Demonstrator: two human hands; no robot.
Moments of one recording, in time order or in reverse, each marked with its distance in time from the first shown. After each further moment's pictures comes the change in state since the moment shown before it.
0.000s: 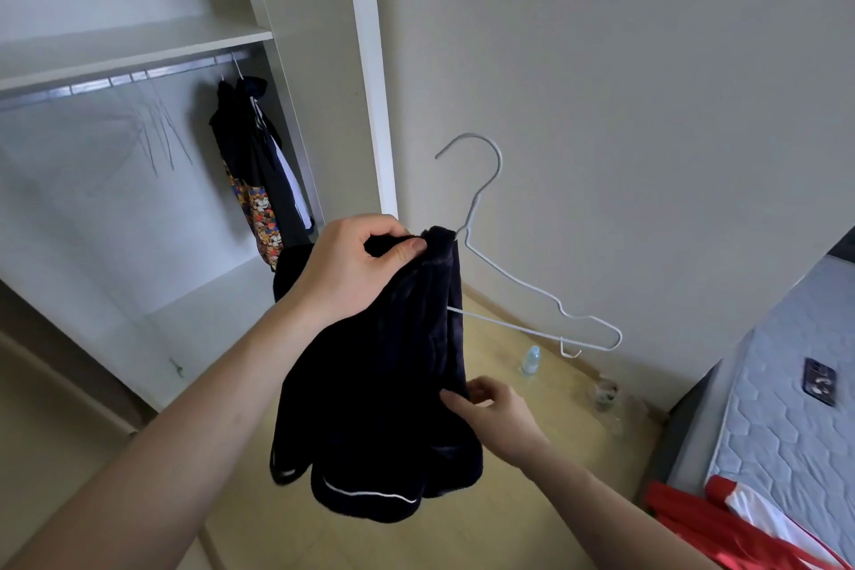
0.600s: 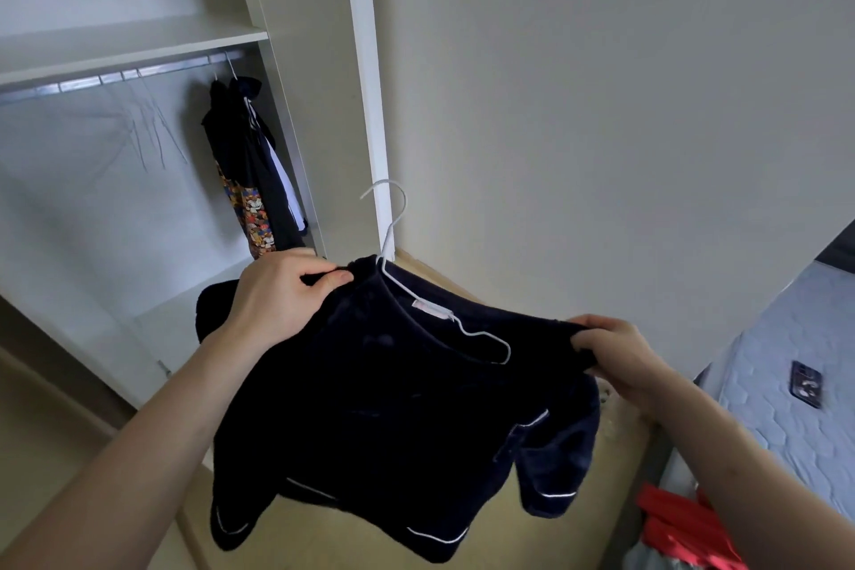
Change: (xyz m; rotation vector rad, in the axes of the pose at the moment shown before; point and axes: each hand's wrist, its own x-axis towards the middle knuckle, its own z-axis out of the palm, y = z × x) left_hand -0.024 -0.094 -0.032 0.407 0.076 -0.085; right_hand 0.019 -0.020 -0.144 0.373 0.195 0.059
